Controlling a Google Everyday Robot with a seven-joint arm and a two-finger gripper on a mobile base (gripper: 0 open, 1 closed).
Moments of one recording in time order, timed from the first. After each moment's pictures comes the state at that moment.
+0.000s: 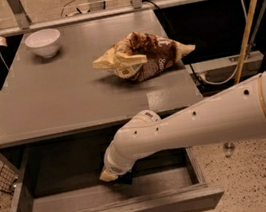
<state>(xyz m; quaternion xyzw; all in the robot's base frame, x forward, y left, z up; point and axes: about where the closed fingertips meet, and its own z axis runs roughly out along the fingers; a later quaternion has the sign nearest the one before) 0.494 0.120 0.603 -0.57 0.77 0.14 0.23</state>
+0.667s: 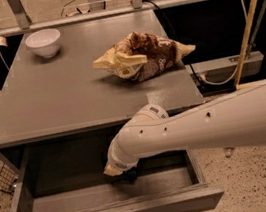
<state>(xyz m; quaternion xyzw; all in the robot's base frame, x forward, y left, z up) 0.496 0.098 0.628 -0.58 0.77 0.10 0.25</state>
